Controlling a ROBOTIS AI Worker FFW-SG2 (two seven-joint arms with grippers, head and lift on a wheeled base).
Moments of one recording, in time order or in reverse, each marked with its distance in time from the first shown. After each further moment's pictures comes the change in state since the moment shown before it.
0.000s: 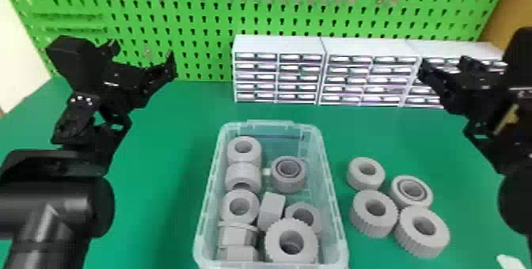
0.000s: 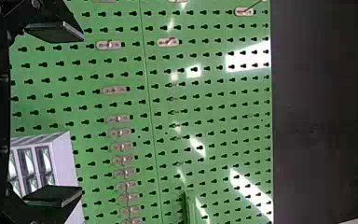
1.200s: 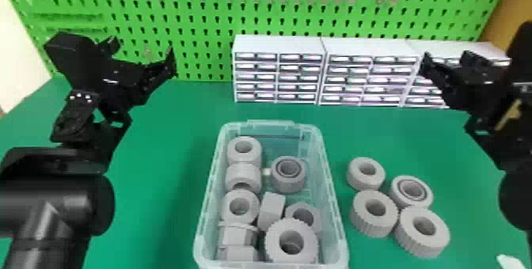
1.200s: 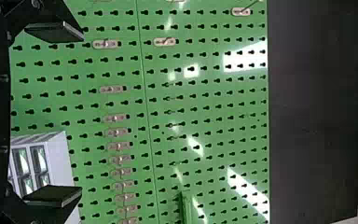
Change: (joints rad) left arm -0.006 -0.001 -0.001 -0.005 0.004 0.000 0.002; right arm -0.013 0.012 -0.007 -0.009 0.001 0.007 -0.001
